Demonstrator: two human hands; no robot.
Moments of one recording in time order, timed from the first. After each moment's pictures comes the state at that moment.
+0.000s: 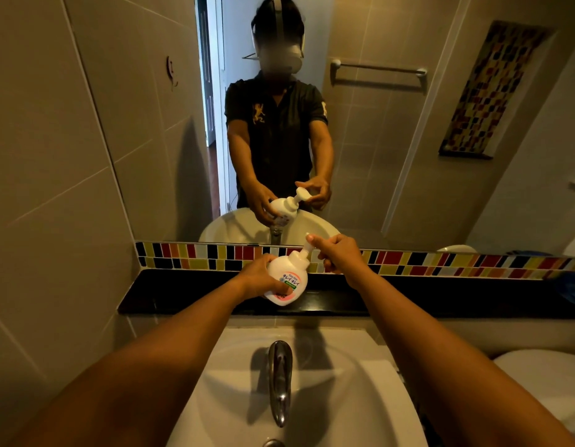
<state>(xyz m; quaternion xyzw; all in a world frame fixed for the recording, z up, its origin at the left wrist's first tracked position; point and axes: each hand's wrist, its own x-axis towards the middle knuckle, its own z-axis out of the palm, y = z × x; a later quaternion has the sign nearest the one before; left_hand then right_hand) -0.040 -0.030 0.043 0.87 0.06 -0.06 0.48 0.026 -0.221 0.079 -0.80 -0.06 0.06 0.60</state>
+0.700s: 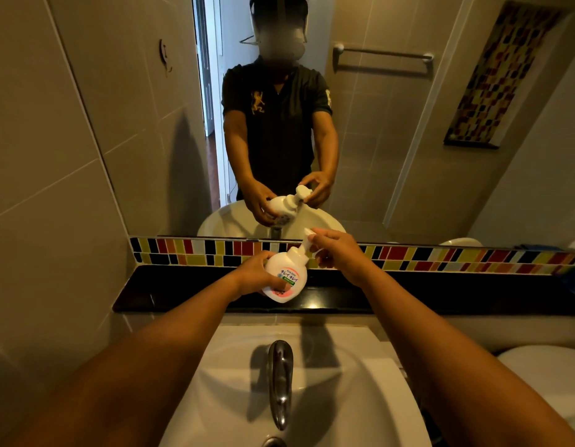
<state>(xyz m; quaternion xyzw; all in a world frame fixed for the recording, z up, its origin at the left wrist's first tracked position) -0.027 -0.021 0.035 0.86 0.06 -0.09 0.50 0.032 -0.223 0.079 -0.74 -0.14 0.15 0.64</state>
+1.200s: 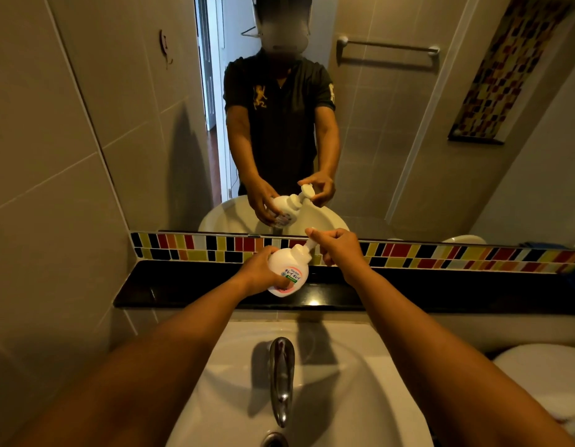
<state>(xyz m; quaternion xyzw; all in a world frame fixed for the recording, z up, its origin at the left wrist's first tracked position) -0.023 -0.027 0.022 0.88 0.07 -0.03 0.48 0.043 -0.209 0.060 -0.77 -0.06 0.05 0.63</state>
